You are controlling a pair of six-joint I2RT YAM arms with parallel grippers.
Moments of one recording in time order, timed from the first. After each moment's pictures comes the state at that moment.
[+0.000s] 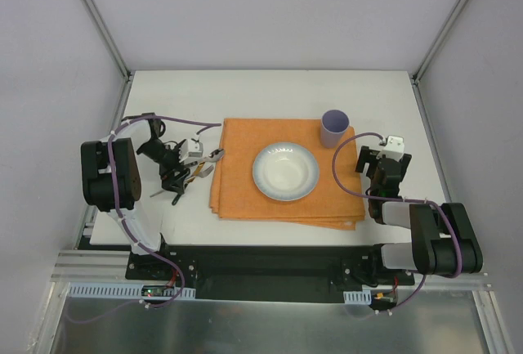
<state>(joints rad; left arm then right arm) 0.13 1.80 1.13 -1.09 0.60 1.46 0.06 1.34 0.22 0.83 0.32 0.01</state>
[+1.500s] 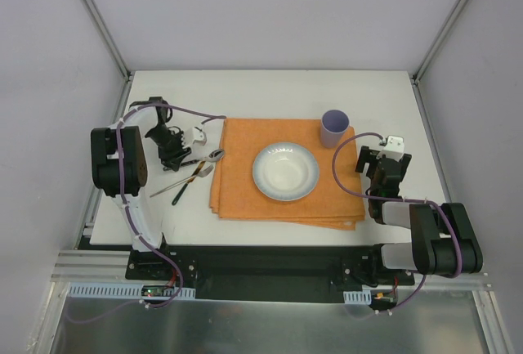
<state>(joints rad) 0.07 1.95 1.35 -1.06 0.38 1.36 0.06 1.34 0.22 0.83 0.32 0.01</state>
